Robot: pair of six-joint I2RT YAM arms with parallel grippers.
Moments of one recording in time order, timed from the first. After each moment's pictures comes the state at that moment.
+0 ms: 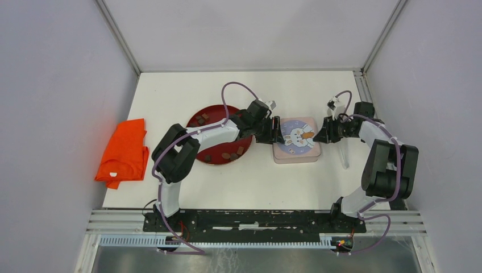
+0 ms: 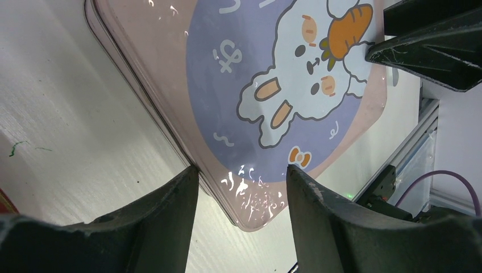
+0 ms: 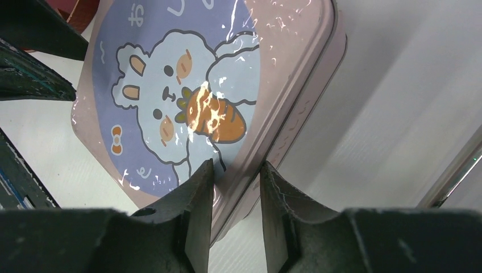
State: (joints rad) left arm -0.79 1.97 1.38 -0.18 0.29 -0.65; right arm -0.24 1.59 0.93 -0.49 -0.82 -0.45
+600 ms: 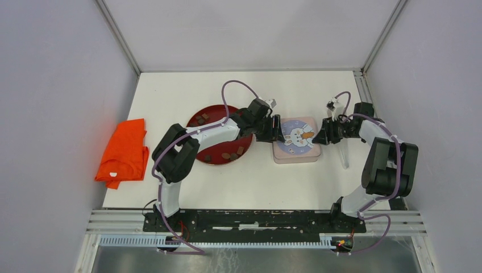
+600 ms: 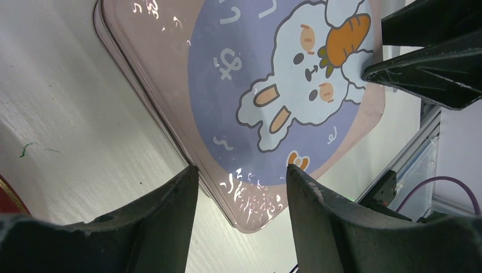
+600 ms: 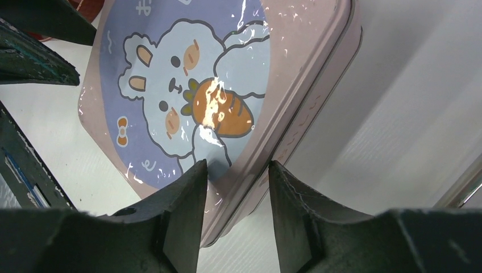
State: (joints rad) left arm -0.79 1.97 1.40 -0.21 0.27 -0.65; right arm -0.25 1.62 0.95 -0.54 -0.85 -0.48
